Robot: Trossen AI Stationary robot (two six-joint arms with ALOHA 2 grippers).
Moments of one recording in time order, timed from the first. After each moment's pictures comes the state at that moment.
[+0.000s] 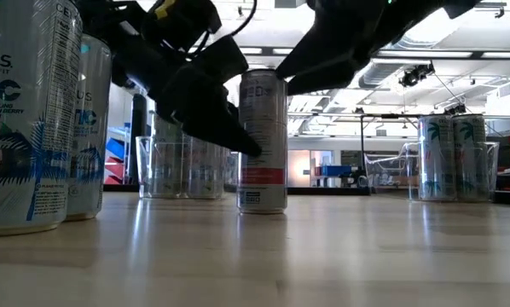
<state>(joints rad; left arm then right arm) -0.09 1.74 0.81 0.30 -0.02 0.08 0.28 1.54 0.89 0.07 0.37 0.23</state>
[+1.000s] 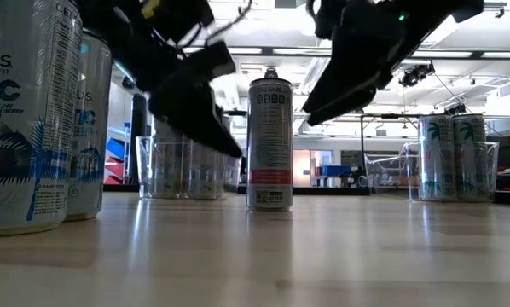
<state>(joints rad) -0.11 1.66 0.81 0.11 -0.17 0.01 0.27 1.53 0.89 -0.15 0.34 0.38</state>
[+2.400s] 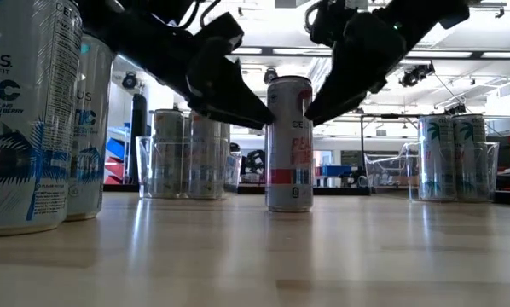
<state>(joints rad) -0.15 1.68 0.81 0.35 -0.33 -0.08 0.20 1.52 0.89 -0.16 0.25 0.23</state>
